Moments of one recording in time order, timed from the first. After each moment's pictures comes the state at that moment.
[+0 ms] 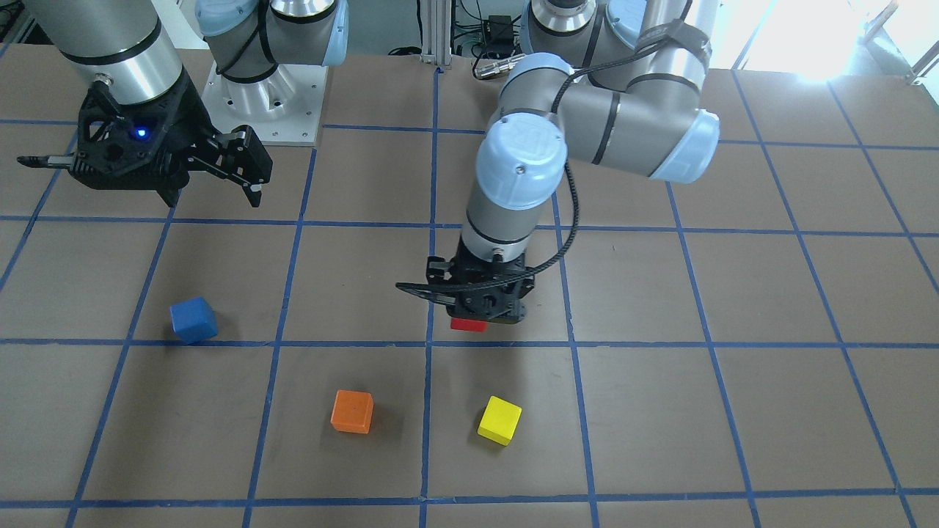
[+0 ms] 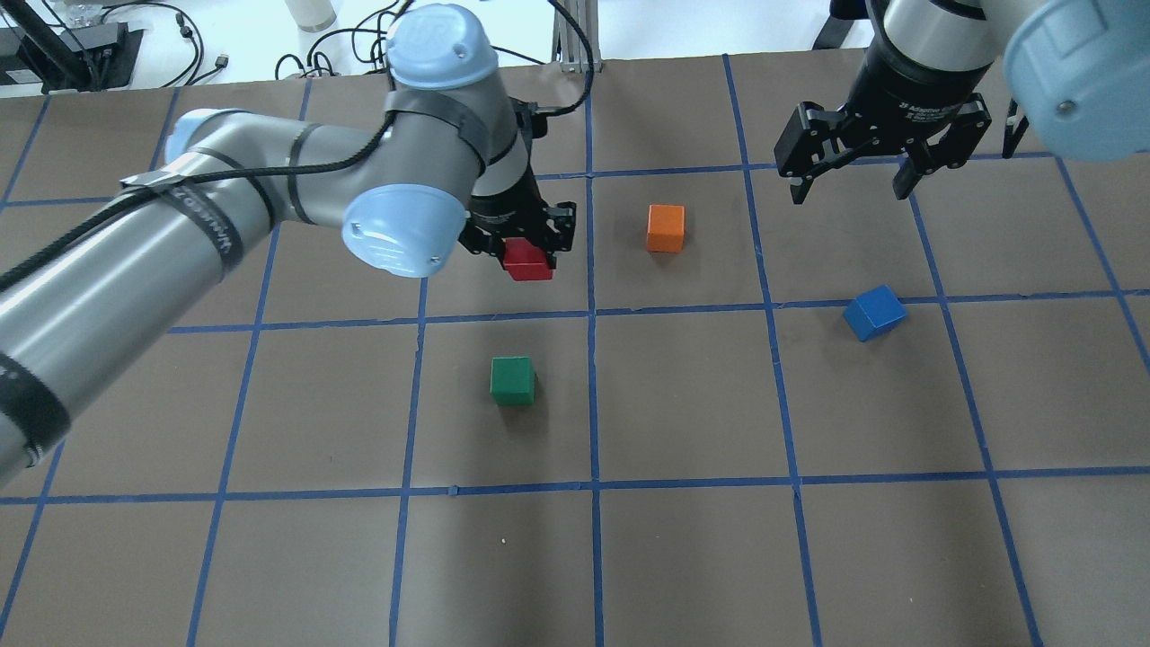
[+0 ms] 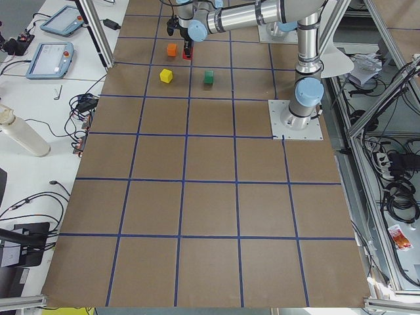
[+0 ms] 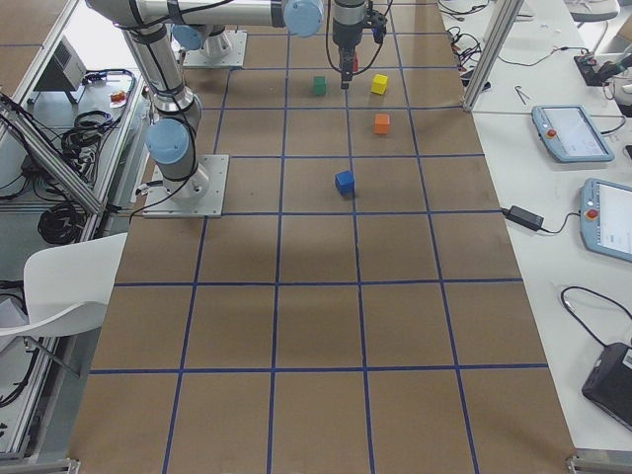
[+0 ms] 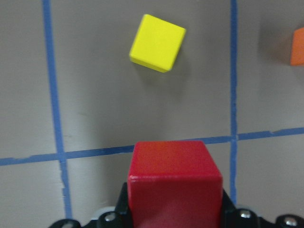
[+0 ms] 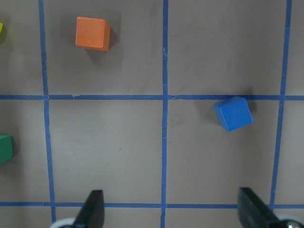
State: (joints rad) left arm -1.88 -1.95 -1.61 -1.13 1.49 -0.25; right arm 1.56 -1.55 1.56 -1.60 -1.55 -0.02
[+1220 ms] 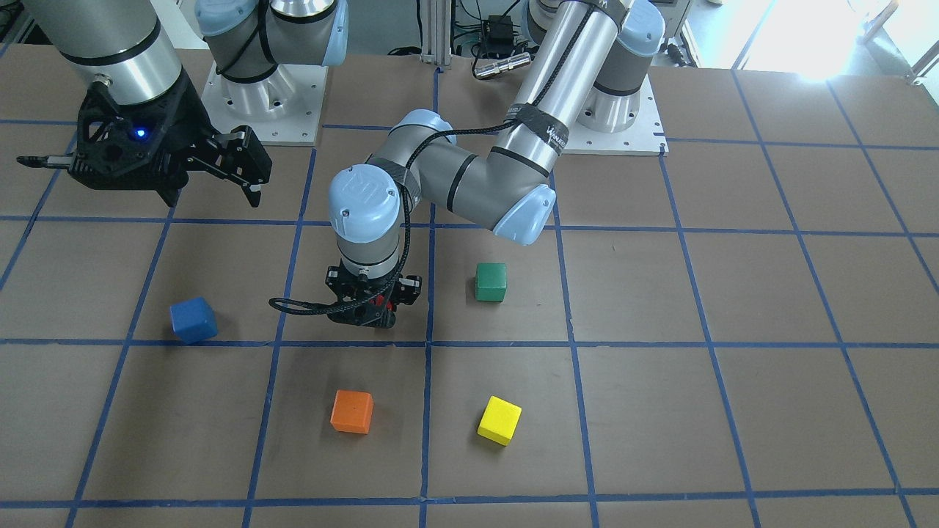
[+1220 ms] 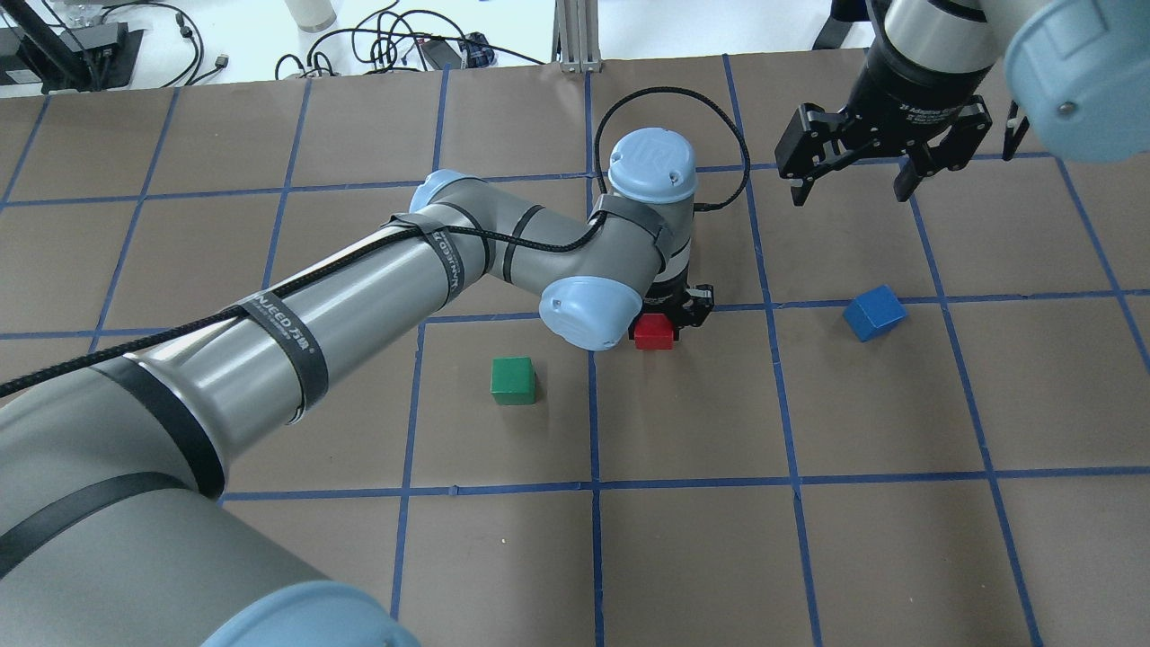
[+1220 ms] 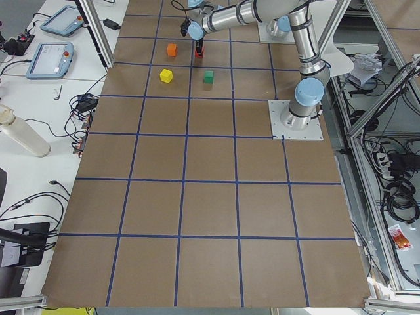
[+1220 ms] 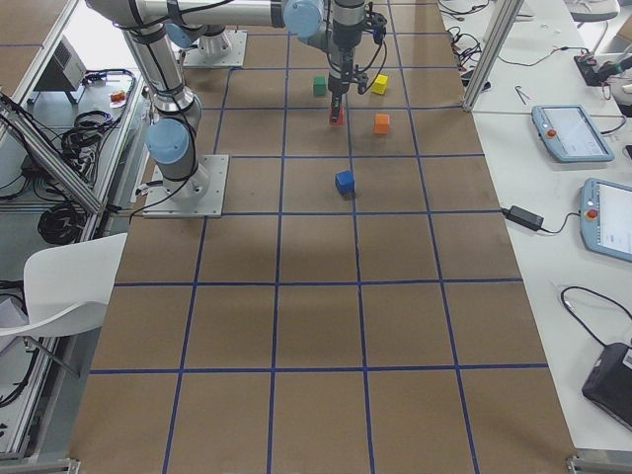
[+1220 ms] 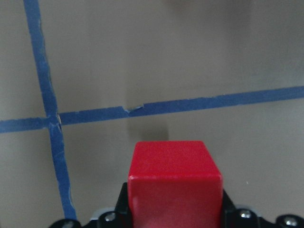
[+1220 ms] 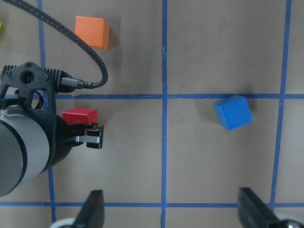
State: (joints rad) left arm -2.09 -2.17 -1.54 -1.04 1.49 -0.42; right arm 1.56 -1.55 1.56 -1.60 -1.55 -0.02
